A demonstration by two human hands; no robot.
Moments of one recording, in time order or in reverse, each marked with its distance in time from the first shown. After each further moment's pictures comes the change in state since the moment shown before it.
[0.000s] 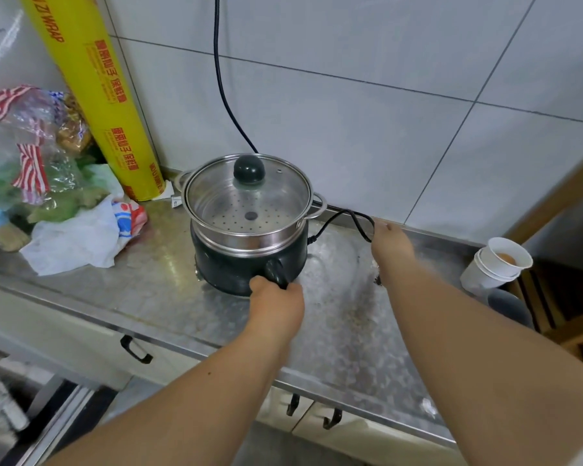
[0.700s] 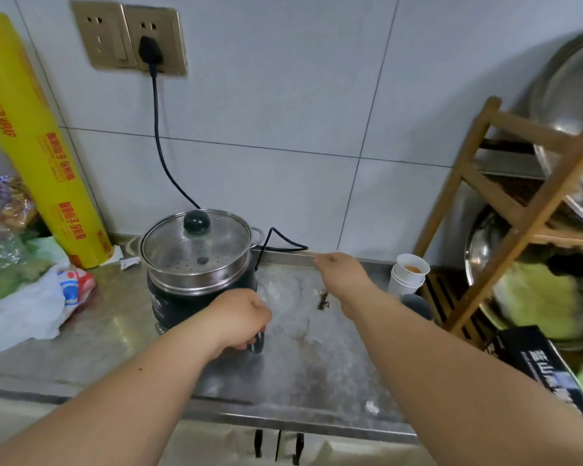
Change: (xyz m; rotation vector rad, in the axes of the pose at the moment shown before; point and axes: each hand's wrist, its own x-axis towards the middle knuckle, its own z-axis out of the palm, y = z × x) left_hand -0.014 0.046 -0.027 0.466 -0.479 0.290; right_hand -0.074 -0.004 -0.060 0.184 -0.087 -0.132
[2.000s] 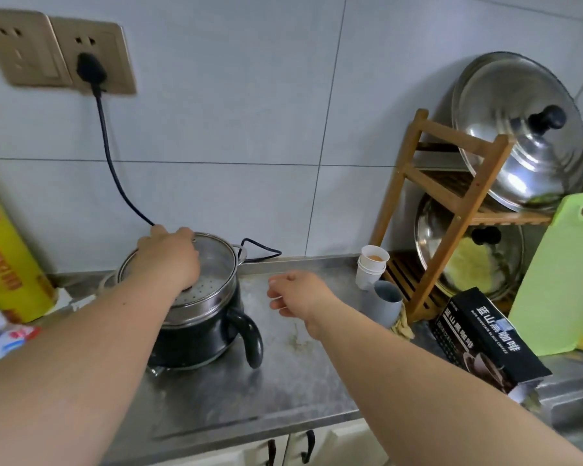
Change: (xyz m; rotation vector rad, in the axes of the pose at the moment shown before) left_hand 0.071 0.025 -0.112 0.718 0.424 0.166; right_hand -0.049 -0.028 0.052 0.195 -0.005 0.113
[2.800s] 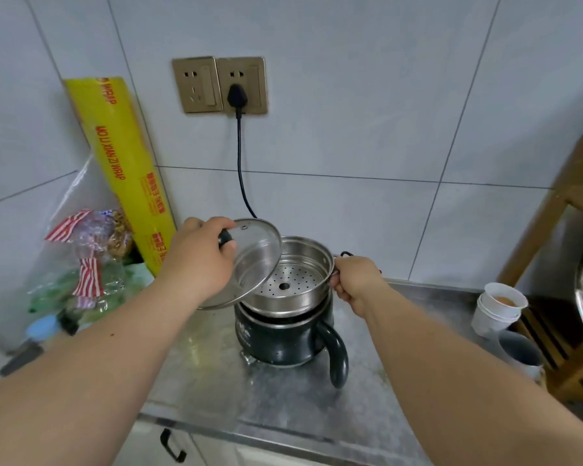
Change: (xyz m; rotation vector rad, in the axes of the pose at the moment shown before) left_hand -0.053 -0.068 -0.059 -0.250 0.341 -0.074; right_hand 0.074 -0.040 0.052 0.105 -0.141 -0.031
